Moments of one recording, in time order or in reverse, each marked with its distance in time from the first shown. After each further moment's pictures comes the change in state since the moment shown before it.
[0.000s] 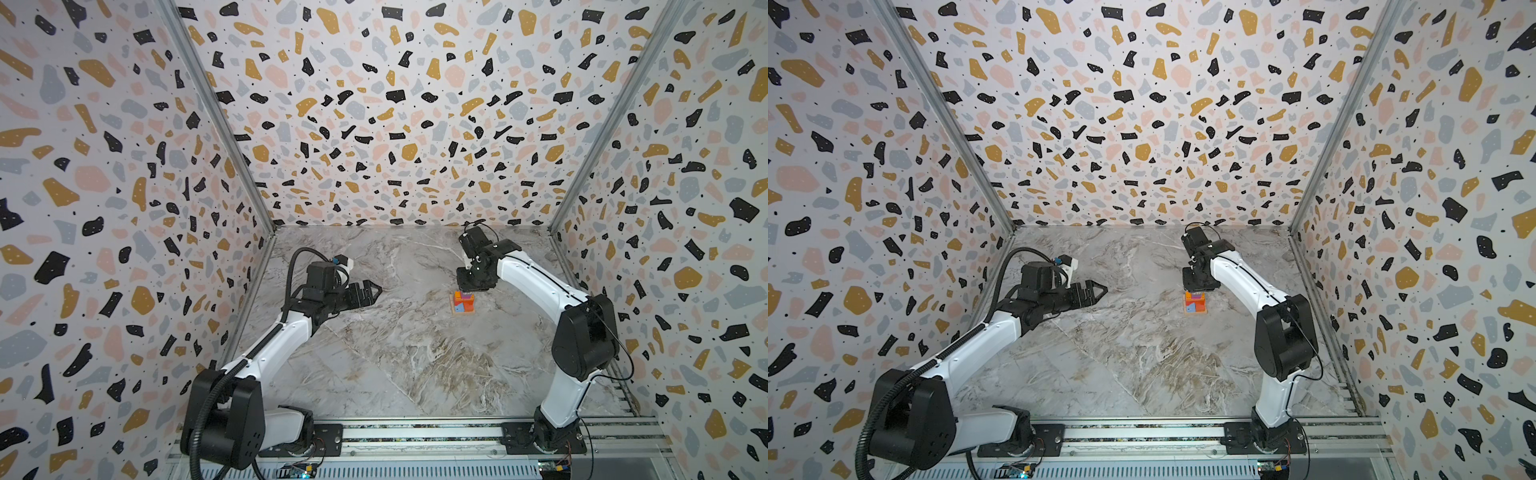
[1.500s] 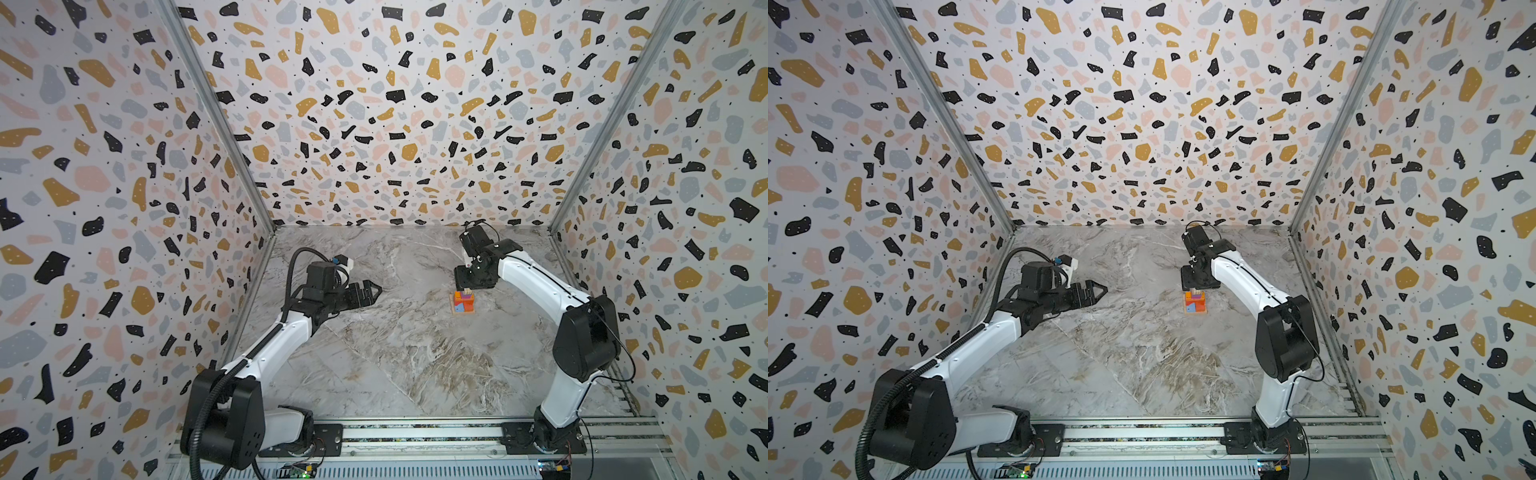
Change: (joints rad) left arm 0.000 0.000 0.000 0.000 -0.001 0.000; right arm -0.001 -0.024 0.000 0.038 0.009 -0.015
